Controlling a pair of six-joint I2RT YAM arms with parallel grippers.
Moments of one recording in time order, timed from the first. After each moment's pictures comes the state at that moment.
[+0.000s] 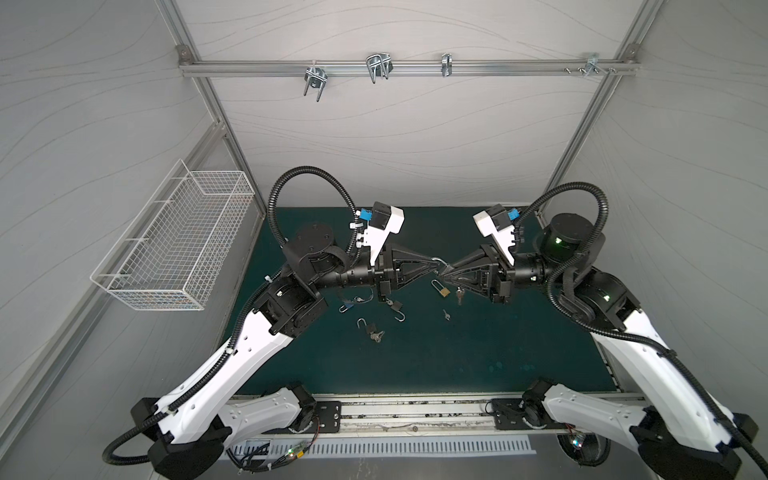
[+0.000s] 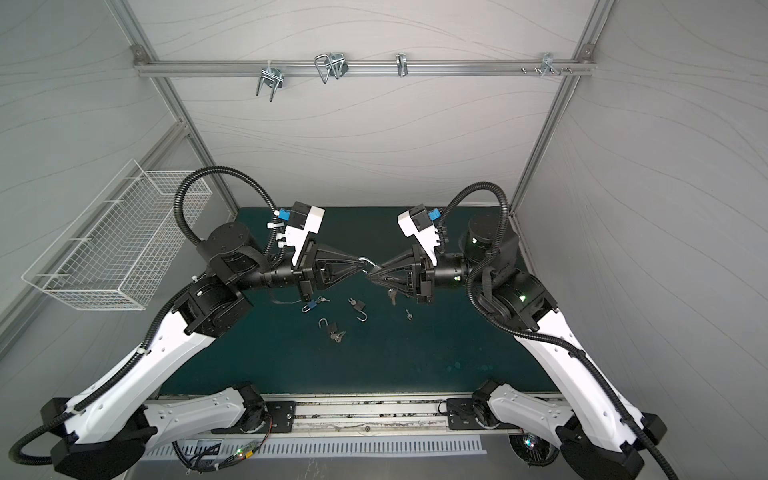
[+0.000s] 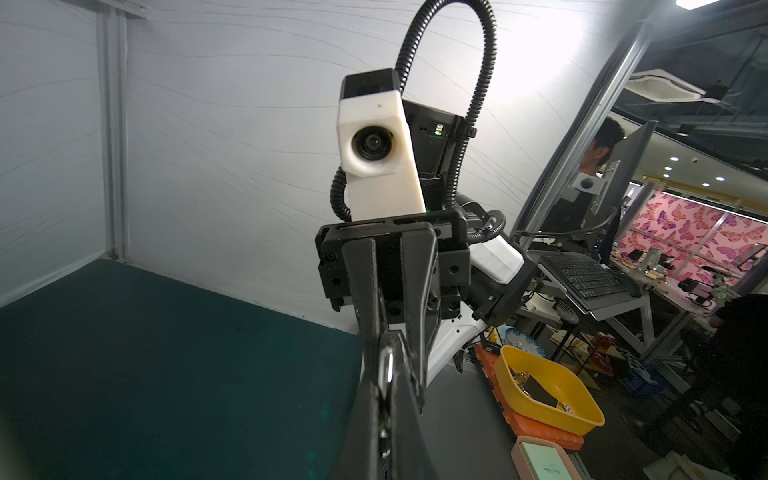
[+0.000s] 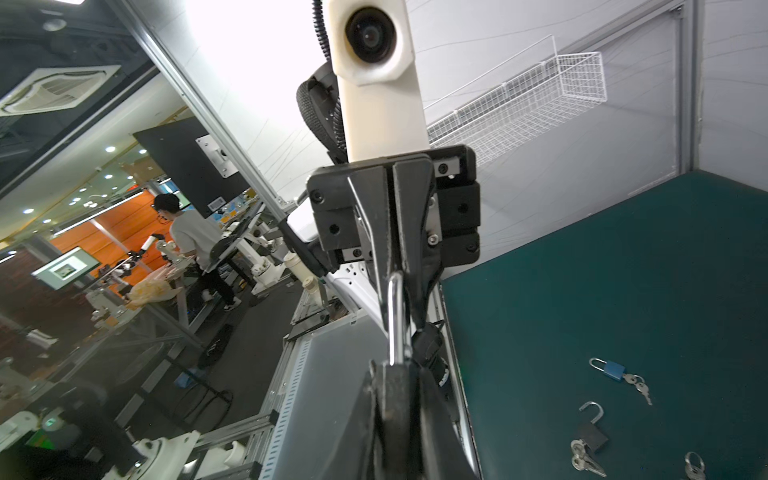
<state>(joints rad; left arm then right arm) -0.73 1.07 1.30 -0.18 0.77 -0.39 0.69 1.03 1.36 -0.39 -0.96 0.38</state>
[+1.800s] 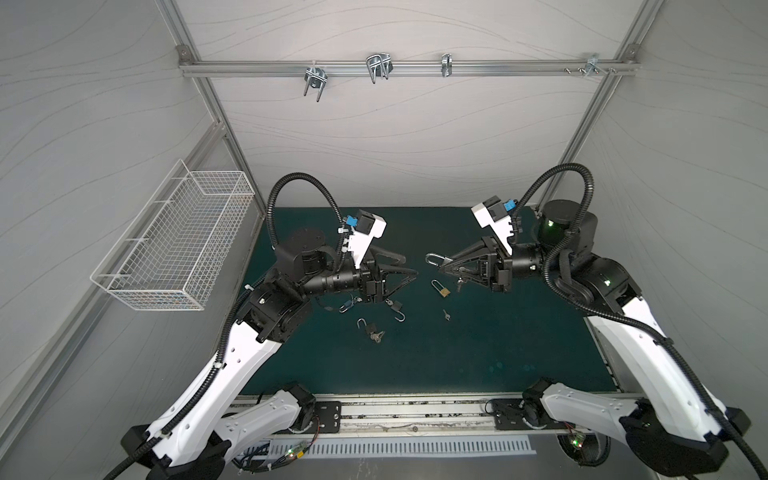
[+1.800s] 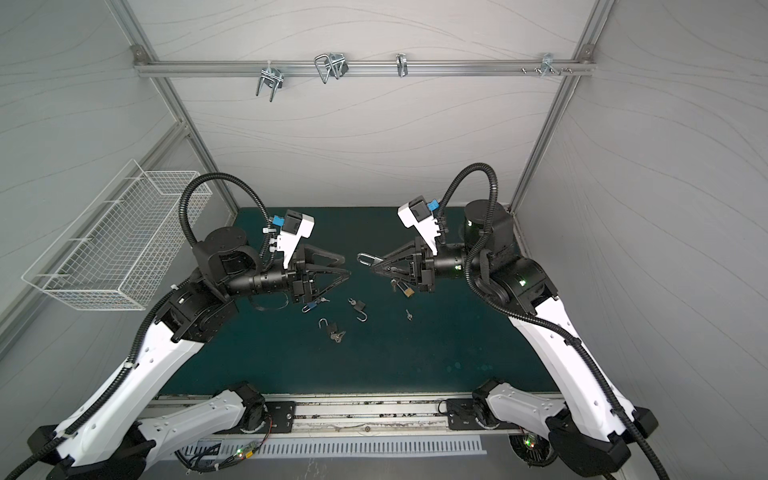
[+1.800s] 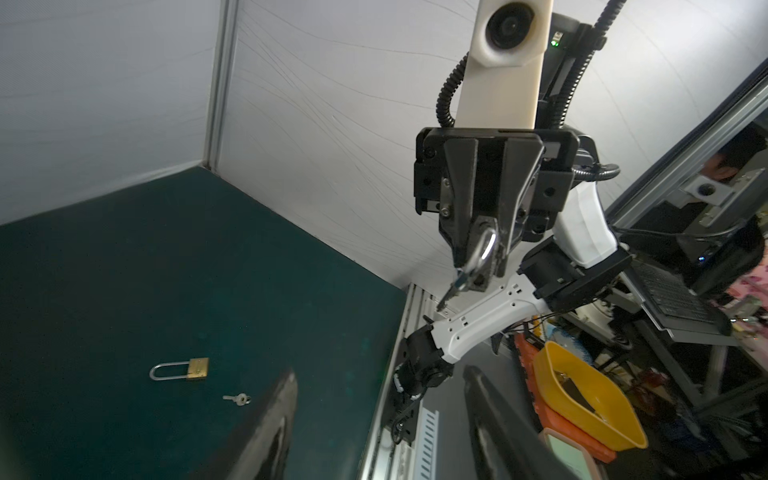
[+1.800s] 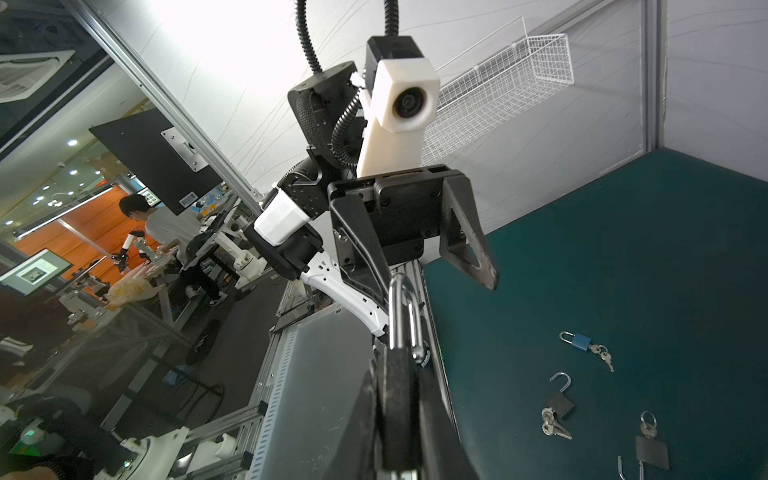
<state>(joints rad) -0.59 0.99 1.28 -0.45 0.75 -0.33 0.61 1.11 1.53 -0.65 -1.03 0.24</state>
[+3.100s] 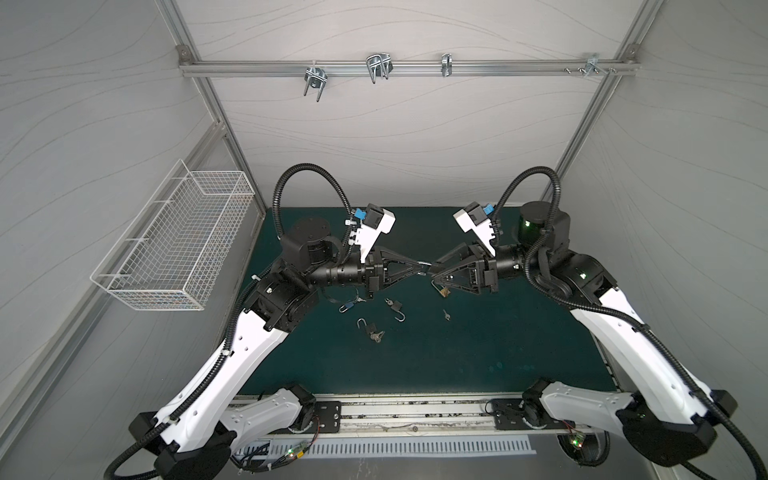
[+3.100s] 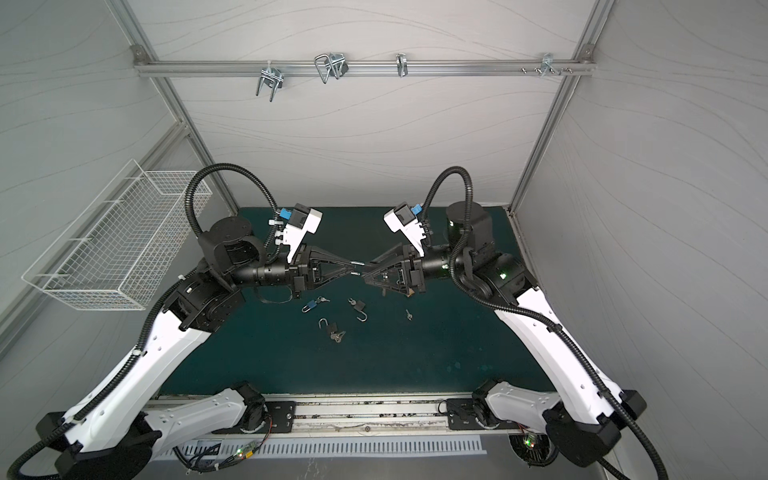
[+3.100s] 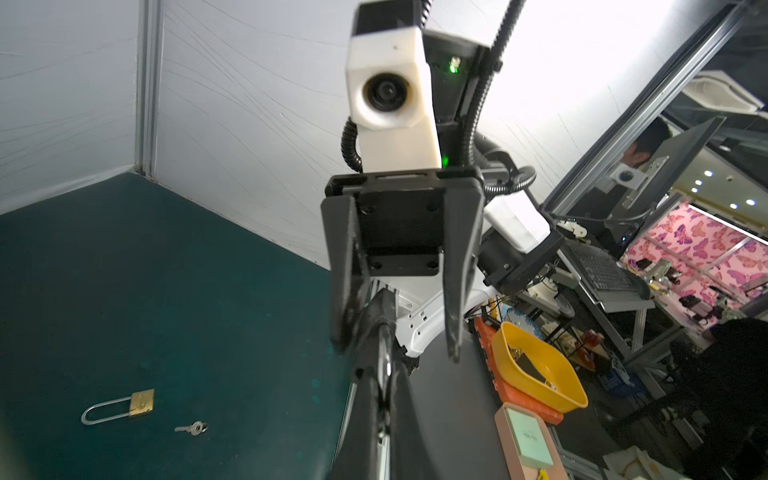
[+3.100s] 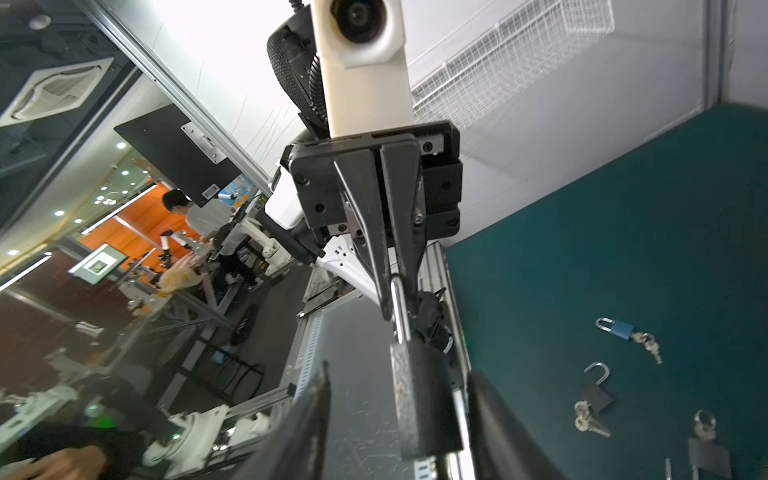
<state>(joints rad) -0.59 1.05 1.32 -0.38 0.85 -0.39 0.65 1.12 1.41 -0.50 -1.05 0.31</state>
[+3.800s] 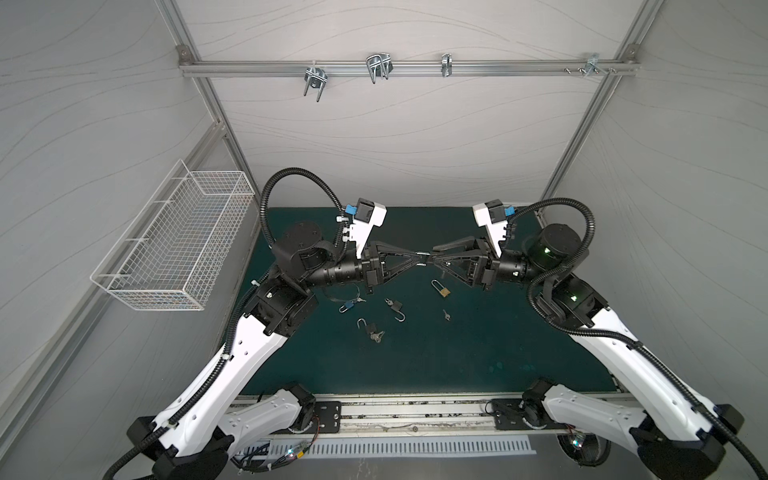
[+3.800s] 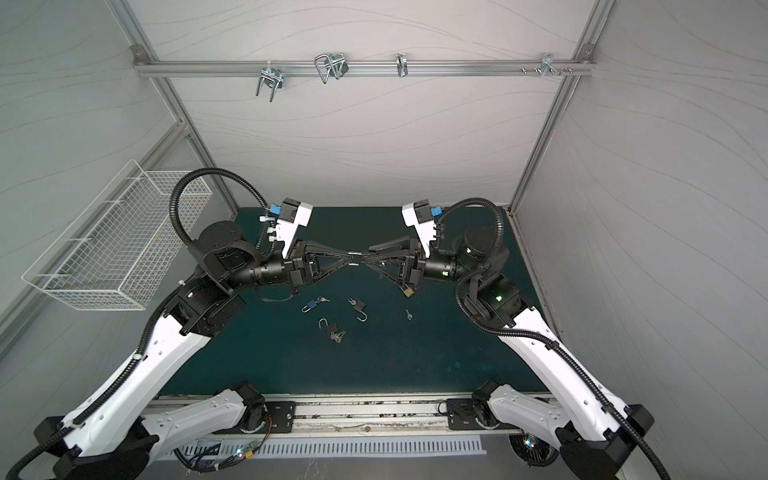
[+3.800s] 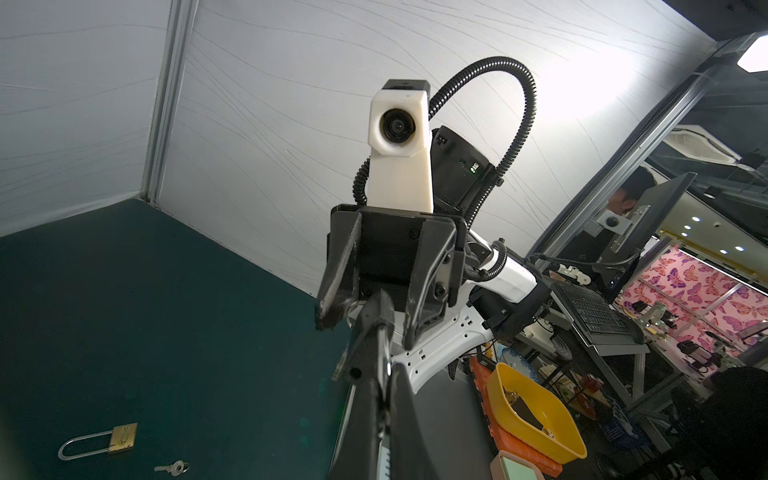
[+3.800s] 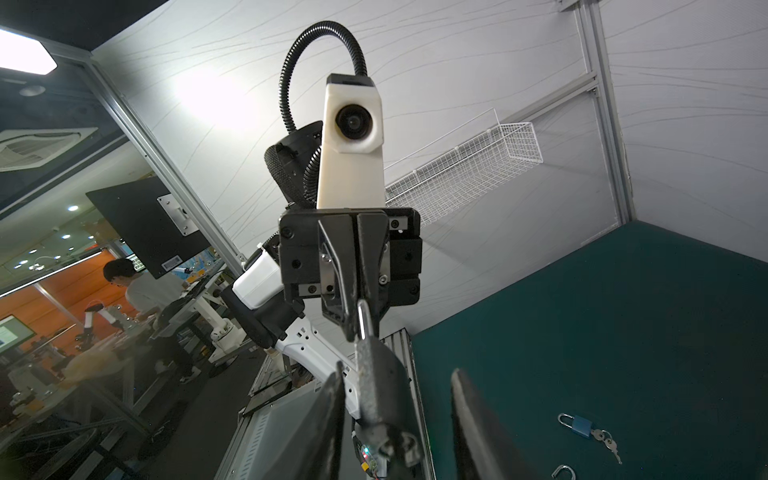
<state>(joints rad) -0.59 1.02 1.28 -0.22 0.82 -0.52 0.68 1.02 1.18 -0.02 -0.85 0.53</state>
